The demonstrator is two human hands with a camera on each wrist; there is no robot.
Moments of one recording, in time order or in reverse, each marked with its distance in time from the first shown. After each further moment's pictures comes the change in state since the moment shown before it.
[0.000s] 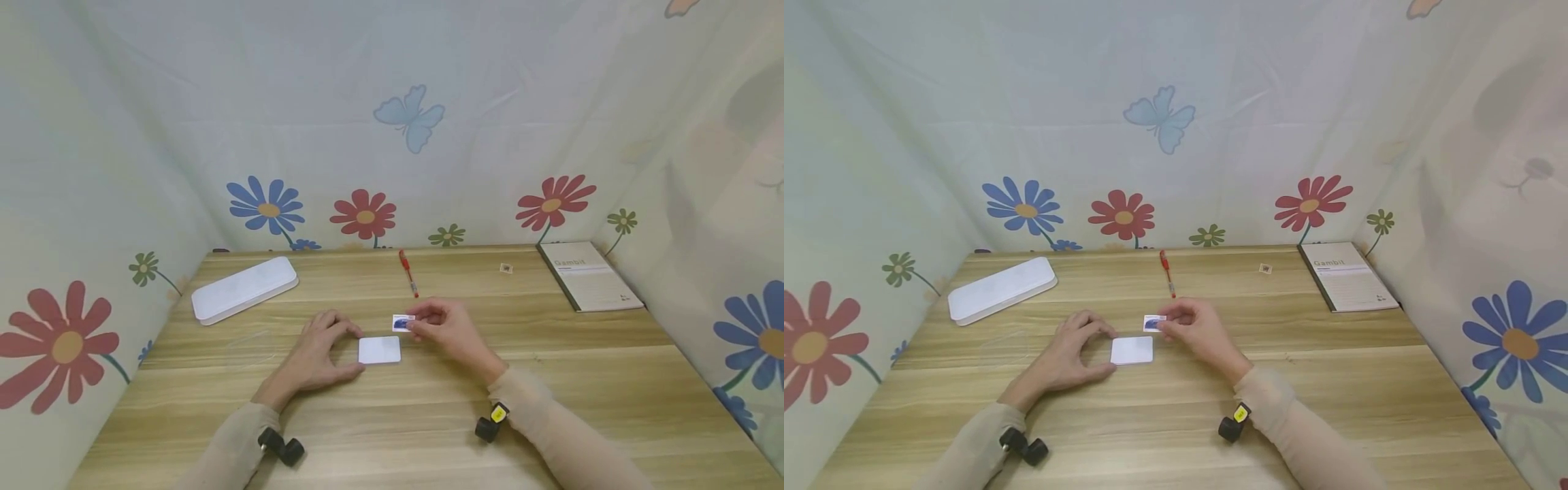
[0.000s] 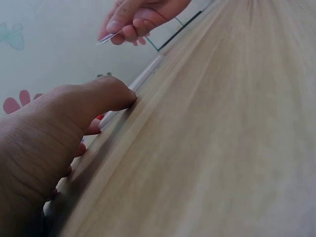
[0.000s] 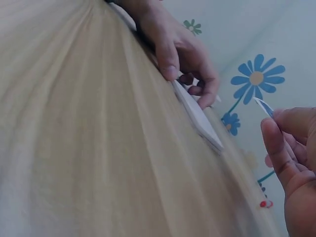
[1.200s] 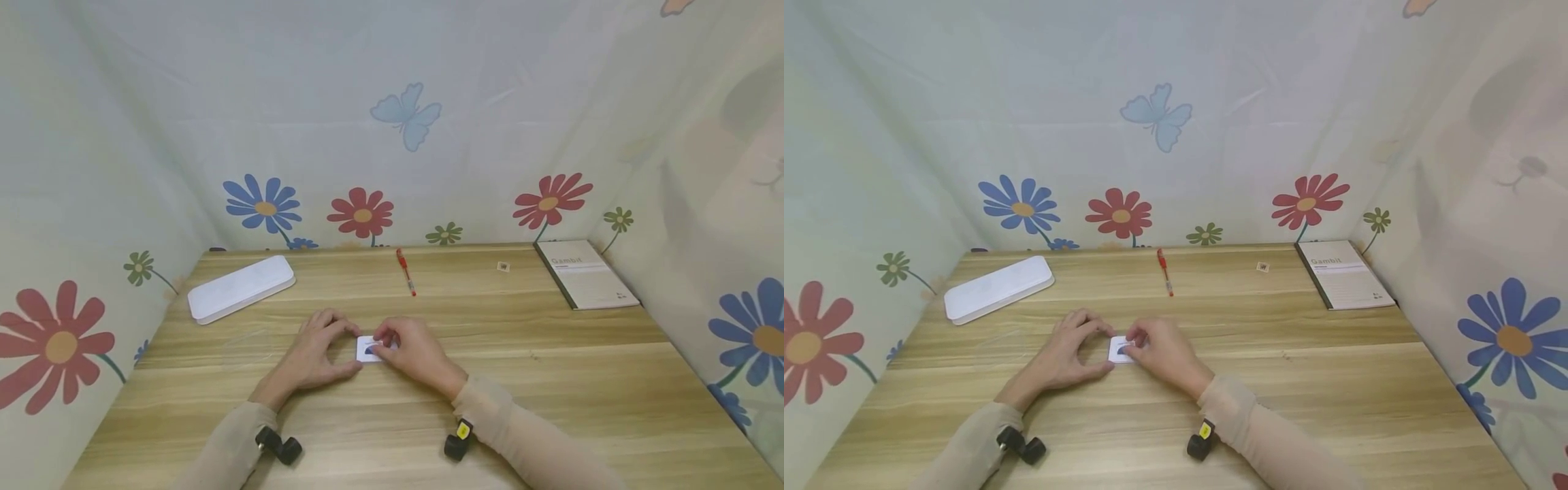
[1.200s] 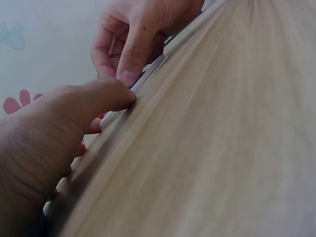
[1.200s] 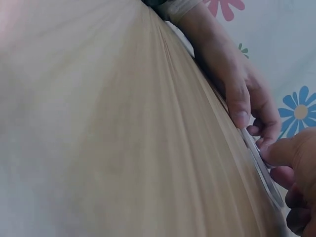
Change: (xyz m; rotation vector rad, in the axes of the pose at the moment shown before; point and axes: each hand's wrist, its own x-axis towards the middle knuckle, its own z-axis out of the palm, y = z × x) left_hand 0.000 0.003 -0.001 -0.001 0.008 0.016; right_hand 0.006 0.010 0.063 -0.592 -0.034 -0.165
